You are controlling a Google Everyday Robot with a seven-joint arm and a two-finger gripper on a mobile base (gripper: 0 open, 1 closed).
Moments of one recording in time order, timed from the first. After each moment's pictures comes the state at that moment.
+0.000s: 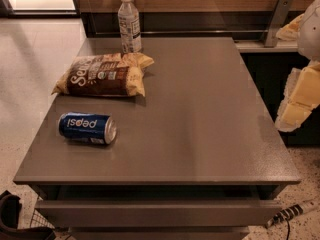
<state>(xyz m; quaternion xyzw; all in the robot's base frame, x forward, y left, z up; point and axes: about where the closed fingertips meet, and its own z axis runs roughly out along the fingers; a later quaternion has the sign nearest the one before) 0.438 -0.213 0.989 -0.60 0.78 -0.05 0.18</state>
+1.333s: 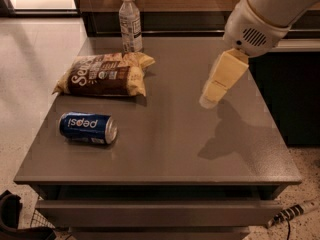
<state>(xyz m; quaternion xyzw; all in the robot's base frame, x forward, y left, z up) 0.503 -0.126 0.962 -0.55 0.81 0.03 0.20</state>
